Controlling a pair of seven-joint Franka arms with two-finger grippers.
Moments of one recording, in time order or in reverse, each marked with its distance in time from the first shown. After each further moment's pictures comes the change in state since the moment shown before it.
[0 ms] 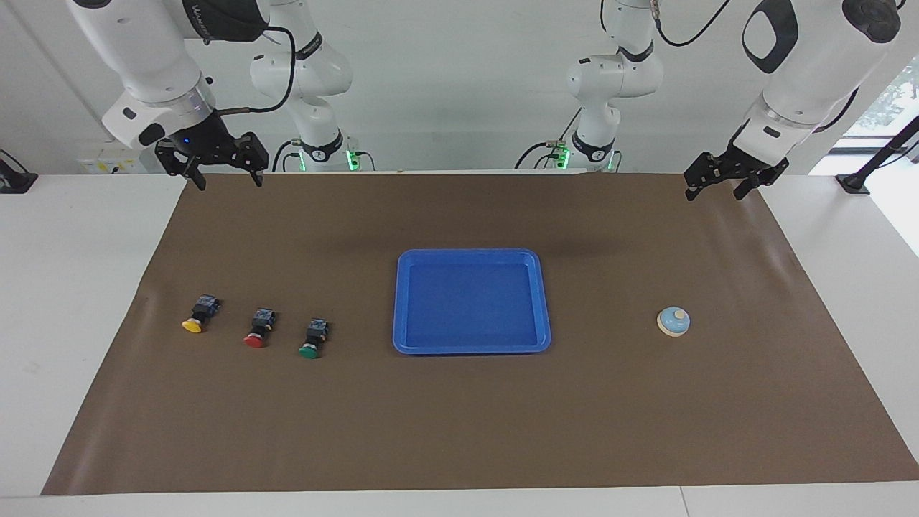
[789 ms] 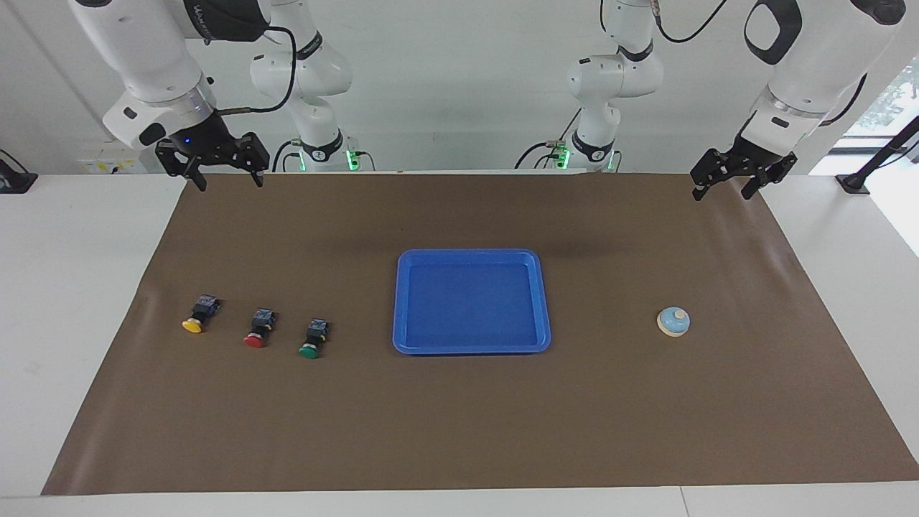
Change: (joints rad) left arm 0.006 -0.016 0.003 -0.008 0.000 0.053 0.000; right arm 0.003 0.000 0.002 0.000 0.000 0.008 0.000
